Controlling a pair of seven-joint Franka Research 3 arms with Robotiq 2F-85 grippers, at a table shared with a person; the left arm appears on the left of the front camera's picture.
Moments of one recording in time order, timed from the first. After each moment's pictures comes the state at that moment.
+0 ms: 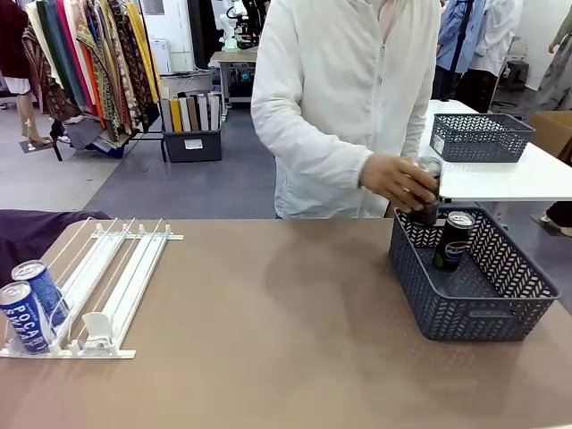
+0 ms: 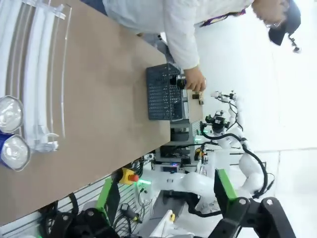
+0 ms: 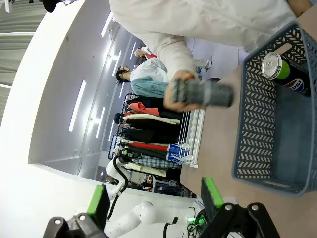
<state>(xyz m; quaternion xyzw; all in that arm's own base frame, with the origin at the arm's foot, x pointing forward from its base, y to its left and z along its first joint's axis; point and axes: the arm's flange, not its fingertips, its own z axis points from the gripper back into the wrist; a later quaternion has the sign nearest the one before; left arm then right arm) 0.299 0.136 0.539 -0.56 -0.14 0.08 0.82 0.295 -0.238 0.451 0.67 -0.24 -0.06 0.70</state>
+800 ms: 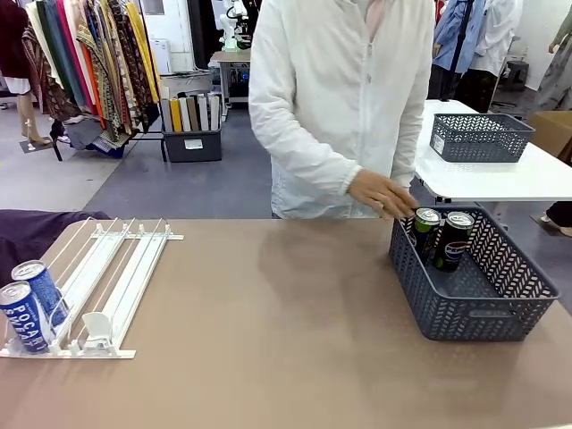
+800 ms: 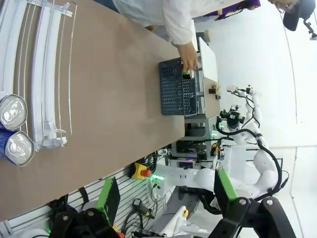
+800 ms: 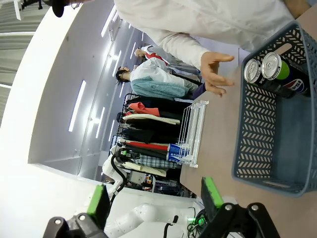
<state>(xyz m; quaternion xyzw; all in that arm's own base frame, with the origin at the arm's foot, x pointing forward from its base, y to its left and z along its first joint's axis) 0.297 0.122 0.558 -0.52 -0.14 0.06 0.84 0.295 -0.238 0.451 0.67 -0.24 -0.06 0.70</state>
